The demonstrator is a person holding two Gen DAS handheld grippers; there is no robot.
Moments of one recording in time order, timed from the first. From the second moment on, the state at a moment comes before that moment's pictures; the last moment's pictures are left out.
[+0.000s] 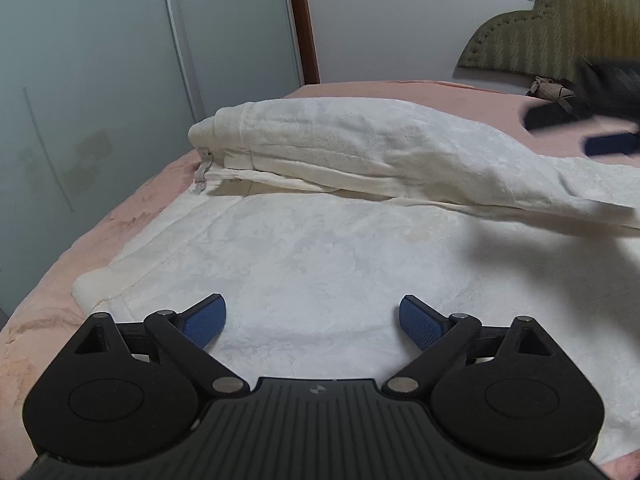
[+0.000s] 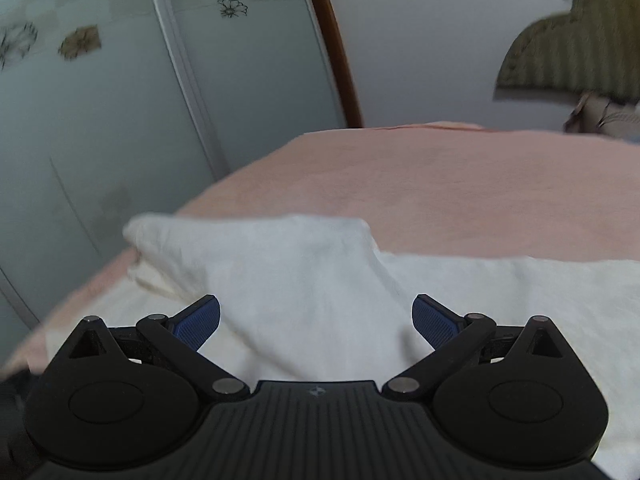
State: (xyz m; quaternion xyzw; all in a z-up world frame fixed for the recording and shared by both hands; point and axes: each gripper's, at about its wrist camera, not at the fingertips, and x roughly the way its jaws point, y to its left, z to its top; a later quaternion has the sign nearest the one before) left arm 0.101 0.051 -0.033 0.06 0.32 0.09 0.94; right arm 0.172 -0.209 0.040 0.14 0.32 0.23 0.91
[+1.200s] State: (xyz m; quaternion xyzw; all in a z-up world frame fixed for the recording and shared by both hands) left arm 0.063 0.090 -0.025 -0.03 0.28 0.10 0.95; right arm 0.181 -0.152 0.042 0.06 0.43 0.67 0.61
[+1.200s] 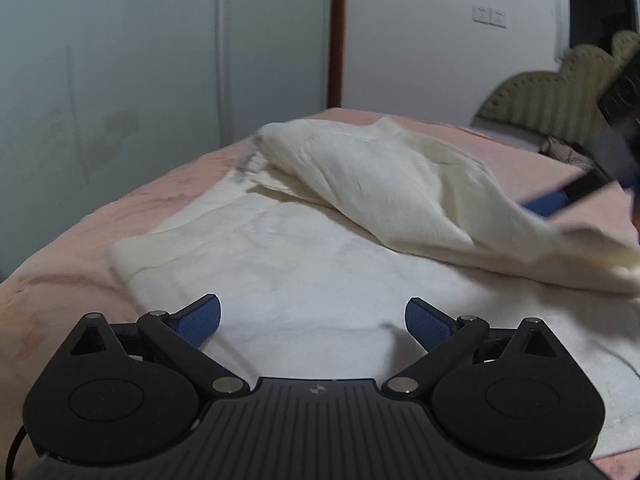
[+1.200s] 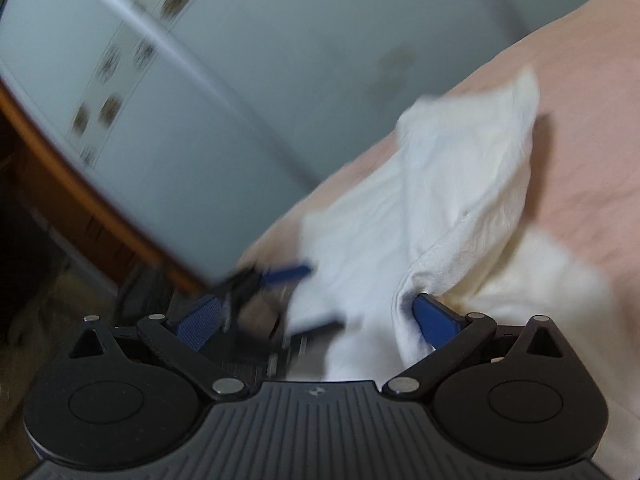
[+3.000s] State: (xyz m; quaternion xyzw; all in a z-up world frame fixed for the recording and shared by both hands) left arm 0.090 0.196 -0.001 -0.28 0.31 0.12 0.90; right arm 0.056 -0.239 0.058 -0.19 0.29 0.35 0.87
